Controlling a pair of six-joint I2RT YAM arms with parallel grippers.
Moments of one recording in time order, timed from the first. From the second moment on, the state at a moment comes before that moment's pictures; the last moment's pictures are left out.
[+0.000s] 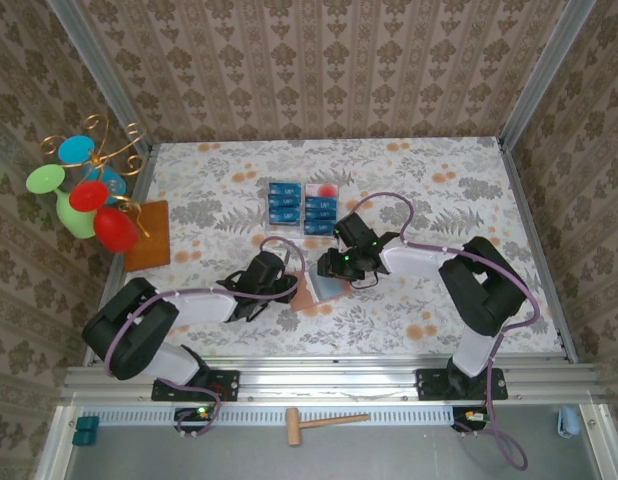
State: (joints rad) left arm -0.78 1.44 0.46 0.15 -0.05 -0.48; right arm 0.64 1.76 0.99 -0.25 -0.27 0.75
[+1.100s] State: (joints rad) left arm -0.75 1.45 0.50 0.17 -0.01 -0.43; right arm 0.66 1.82 0.99 -0.14 -0.36 0.83
